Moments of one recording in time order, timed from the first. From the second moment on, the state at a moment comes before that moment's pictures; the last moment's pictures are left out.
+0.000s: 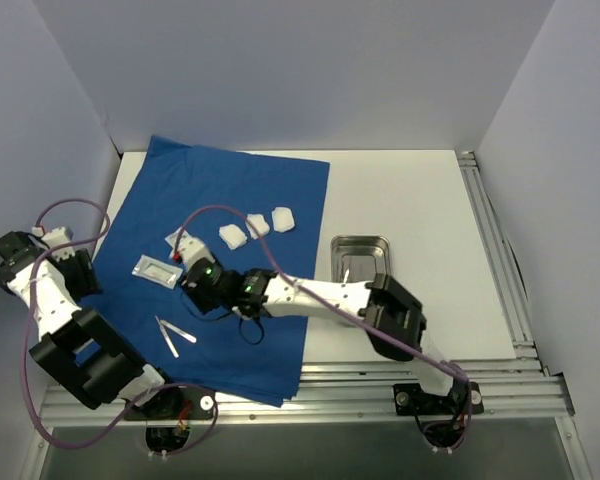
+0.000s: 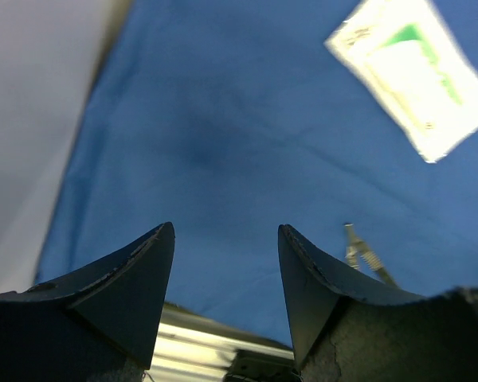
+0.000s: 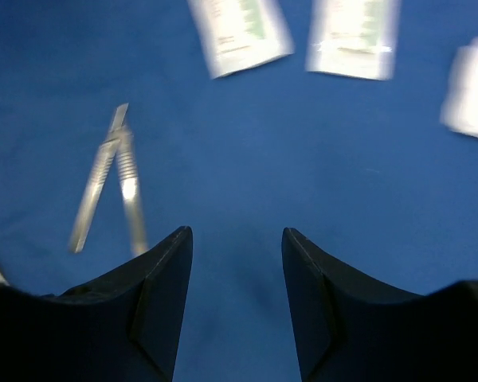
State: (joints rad) left arm 0.76 1.39 1.11 -0.86 0.23 0.33; right arm 1.22 2.06 1.68 -0.28 0.33 0.26
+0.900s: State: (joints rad) left arm 0.87 1.26 0.99 -0.84 0.20 0.50; right arm 1.33 2.52 2.11 -0.40 0.20 0.15
